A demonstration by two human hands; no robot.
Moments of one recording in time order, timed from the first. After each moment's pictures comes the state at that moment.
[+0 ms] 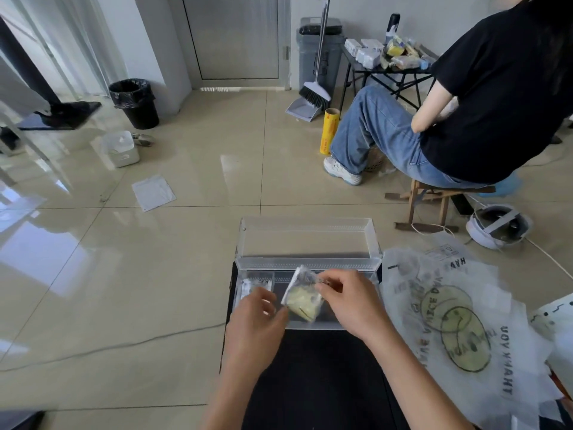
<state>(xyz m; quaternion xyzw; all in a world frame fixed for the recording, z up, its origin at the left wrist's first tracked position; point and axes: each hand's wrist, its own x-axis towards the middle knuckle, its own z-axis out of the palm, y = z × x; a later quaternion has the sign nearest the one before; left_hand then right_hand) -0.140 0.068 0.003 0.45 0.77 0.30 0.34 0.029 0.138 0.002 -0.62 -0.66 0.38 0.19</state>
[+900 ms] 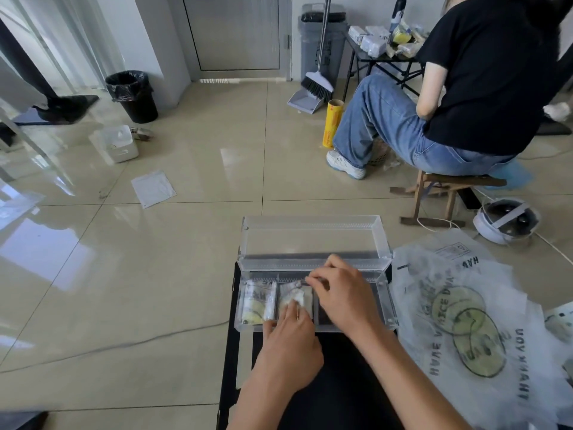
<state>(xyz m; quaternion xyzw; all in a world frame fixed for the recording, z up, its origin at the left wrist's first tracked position) -0.107 0.080 -0.012 0.66 0.68 -0.03 0.31 0.009 0.162 -0.032 -0.57 -0.77 0.18 0.20</state>
